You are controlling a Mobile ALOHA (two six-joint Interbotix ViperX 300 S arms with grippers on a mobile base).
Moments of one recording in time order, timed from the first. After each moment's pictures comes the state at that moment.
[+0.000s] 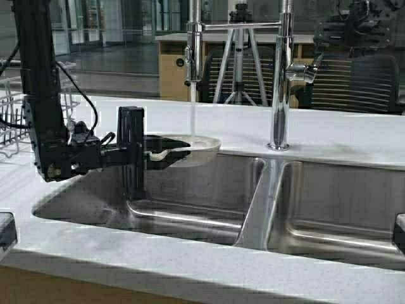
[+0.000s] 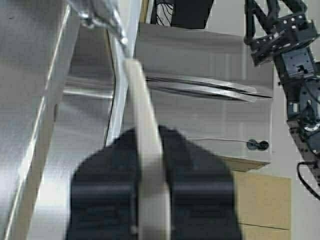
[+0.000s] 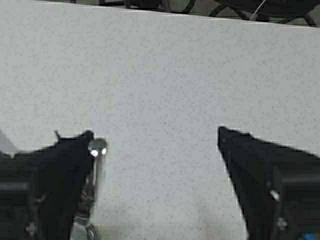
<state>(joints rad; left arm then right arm) -0.31 0.76 0.79 0.65 -1.55 -1.65 -0.06 0.39 0.17 -0.07 -0.18 0.13</state>
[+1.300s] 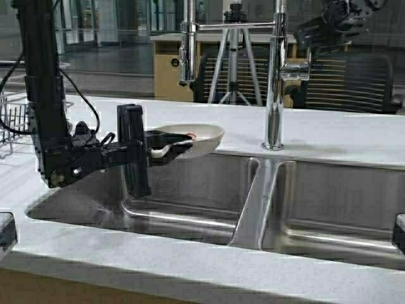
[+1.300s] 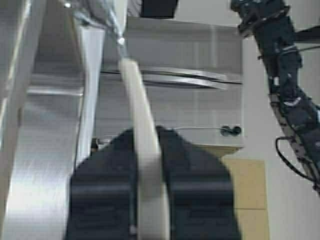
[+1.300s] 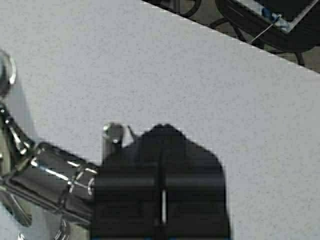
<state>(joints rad) -0.32 0.82 0.75 0.64 -1.69 -1.60 0.08 0.44 0.06 -0.16 -0.10 -0.04</state>
